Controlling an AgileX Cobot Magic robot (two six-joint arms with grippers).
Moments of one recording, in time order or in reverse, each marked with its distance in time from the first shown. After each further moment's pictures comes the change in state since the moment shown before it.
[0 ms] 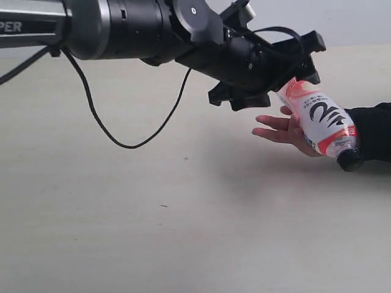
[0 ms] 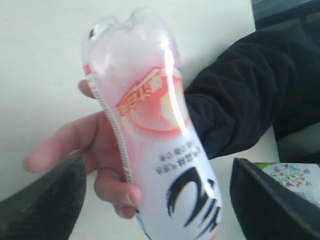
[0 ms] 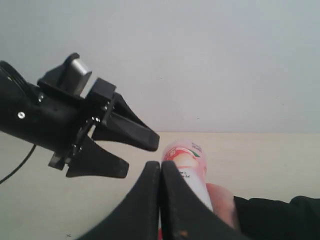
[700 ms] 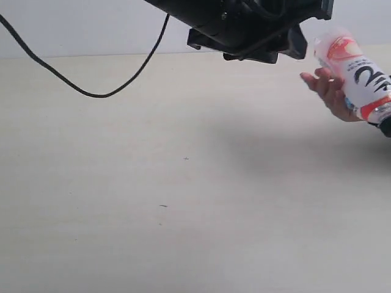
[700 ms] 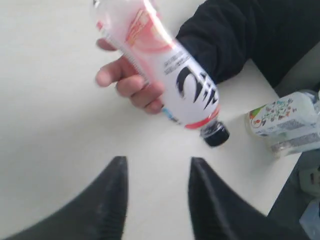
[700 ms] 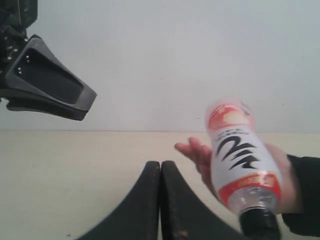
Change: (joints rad) left arm 0.007 -0.218 0.000 0.216 0.205 0.165; right arm 0.000 0.000 0.000 0.000 0.000 0.000
